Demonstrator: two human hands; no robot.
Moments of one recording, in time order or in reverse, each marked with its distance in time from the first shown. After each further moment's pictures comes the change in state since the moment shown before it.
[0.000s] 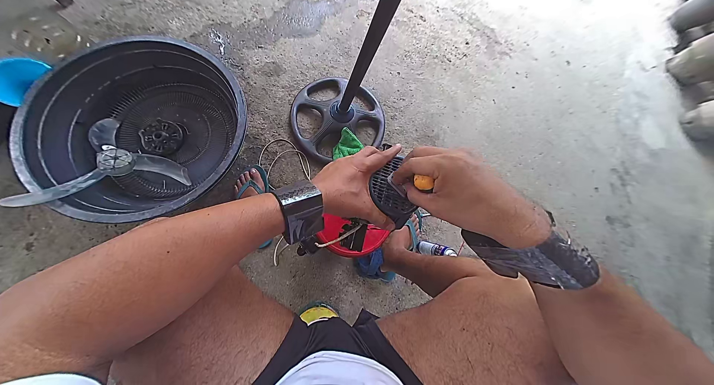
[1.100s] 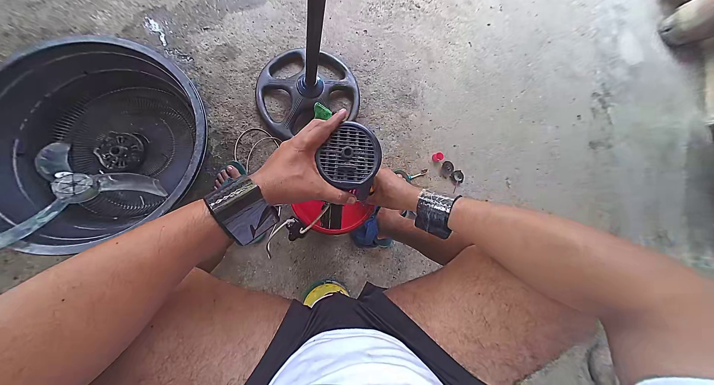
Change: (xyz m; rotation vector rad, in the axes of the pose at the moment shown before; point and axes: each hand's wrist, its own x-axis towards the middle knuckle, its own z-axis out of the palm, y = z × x) left_hand -0.016 -0.015 -0.002 -0.089 0.062 -0.003; right_hand -0.044 0.081 0.159 0.354 -0.356 0.390
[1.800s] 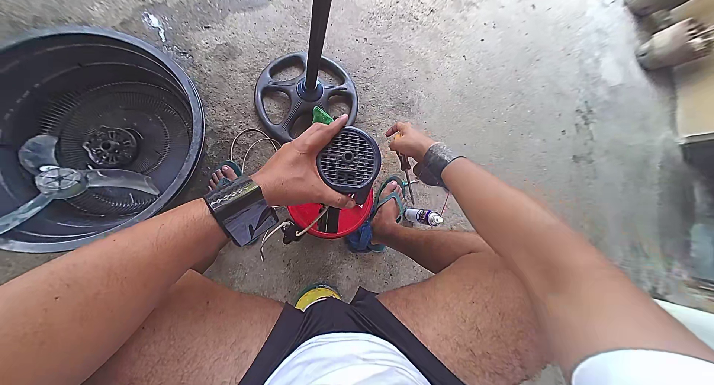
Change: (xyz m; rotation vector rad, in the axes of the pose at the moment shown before) left_hand 0.003 -0.002 -0.001 0.010 -0.009 0.004; right_hand 0.054 0.076 -0.089 0.261 0.225 0.538
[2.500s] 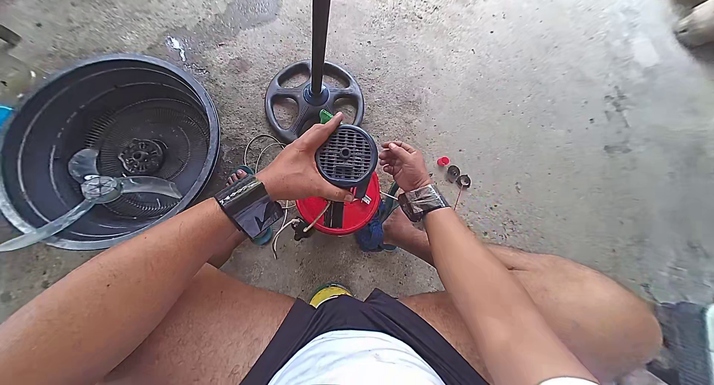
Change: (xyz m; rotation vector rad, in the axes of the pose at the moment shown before) left_hand -0.006 0.001 0.001 -0.089 -0.002 -0.035; right_hand -0.058 0.021 0.081 1.101 0.072 -0.261
